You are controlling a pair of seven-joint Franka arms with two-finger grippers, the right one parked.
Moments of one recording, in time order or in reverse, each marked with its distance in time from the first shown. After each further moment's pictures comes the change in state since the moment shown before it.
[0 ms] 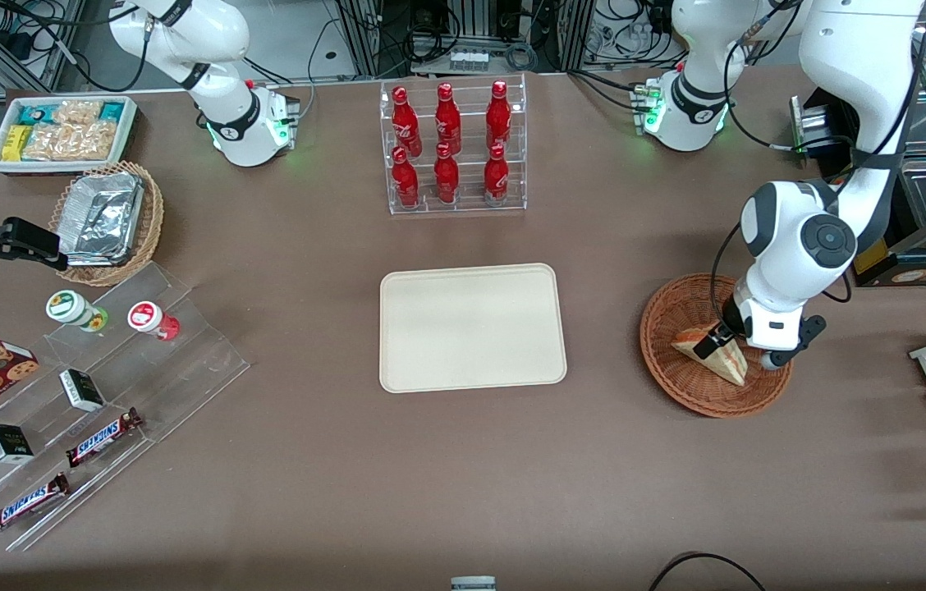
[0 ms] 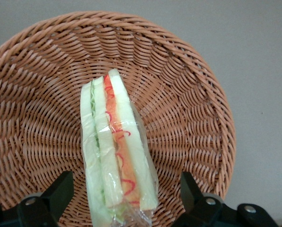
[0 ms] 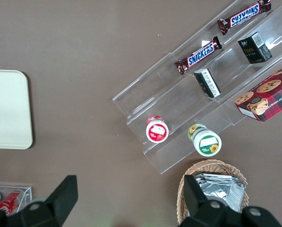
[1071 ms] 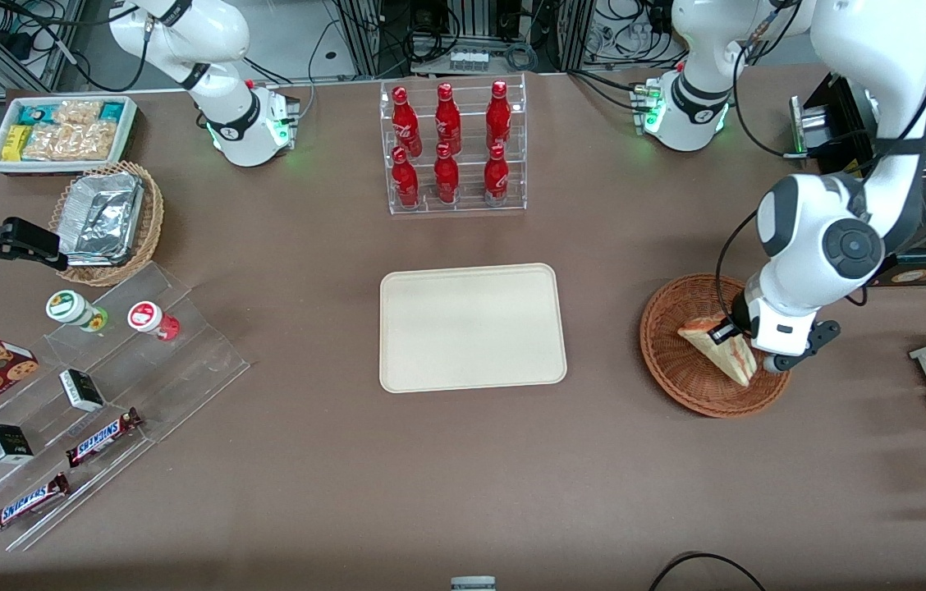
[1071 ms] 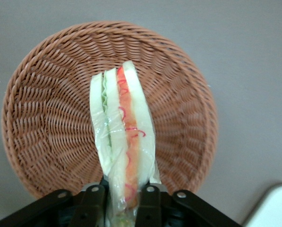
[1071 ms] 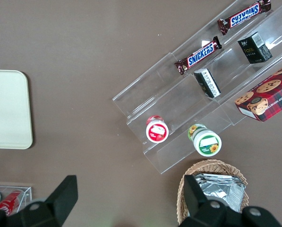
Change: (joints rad) arm -0.005 -0.055 -0.027 0.181 0.003 -0.343 0.101
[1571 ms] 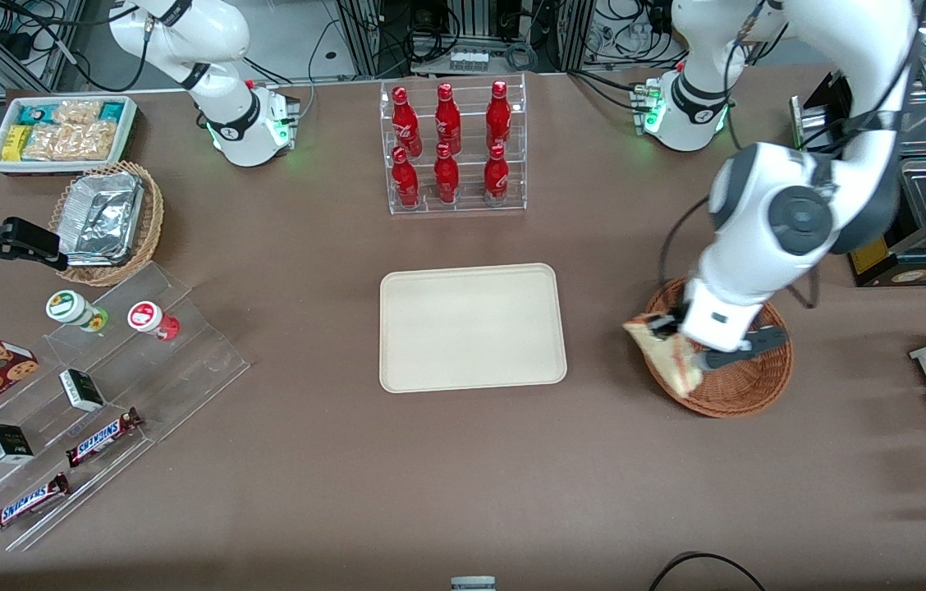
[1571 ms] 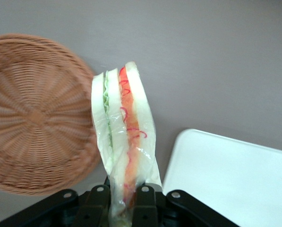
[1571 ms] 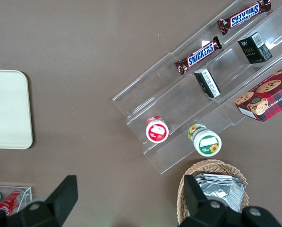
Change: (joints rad) arm -0.122 0.064 -0.122 0.262 0.001 -0.135 0.000
